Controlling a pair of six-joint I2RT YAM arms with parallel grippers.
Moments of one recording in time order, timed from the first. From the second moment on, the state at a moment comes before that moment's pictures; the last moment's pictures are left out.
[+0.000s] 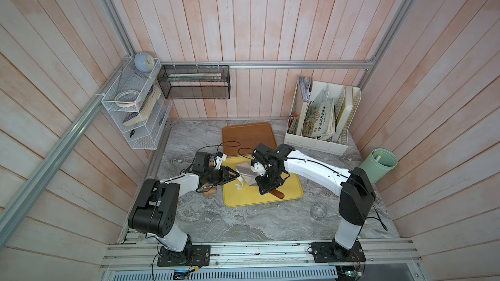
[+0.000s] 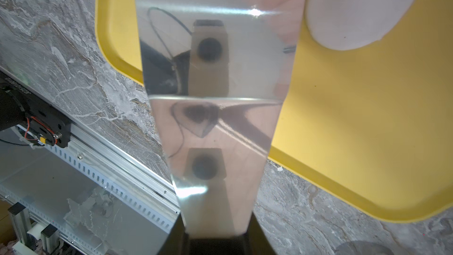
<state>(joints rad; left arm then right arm) -0.19 1.60 0.70 0.03 0.89 -0.52 0.88 1.82 1.50 -1.15 -0.25 0.31</state>
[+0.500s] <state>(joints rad) -0.12 1.53 0.69 0.03 0.91 -0.54 0.89 1.85 1.50 -1.16 -0.18 0.34</state>
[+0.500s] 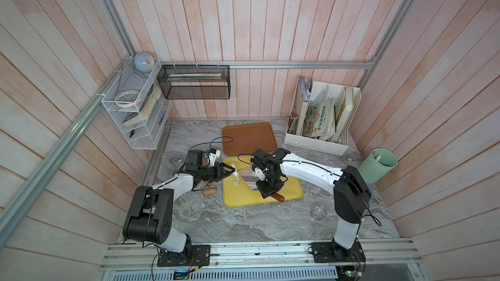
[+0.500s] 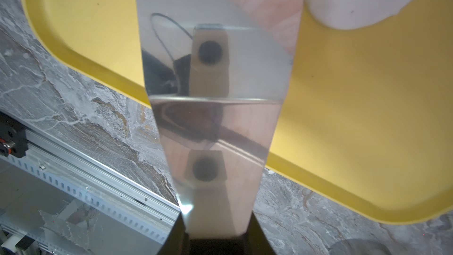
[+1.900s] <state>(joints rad) -0.09 1.61 0.64 0.16 0.92 -0.73 0.97 1.70 1.38 -1.10 -0.18 0.43</state>
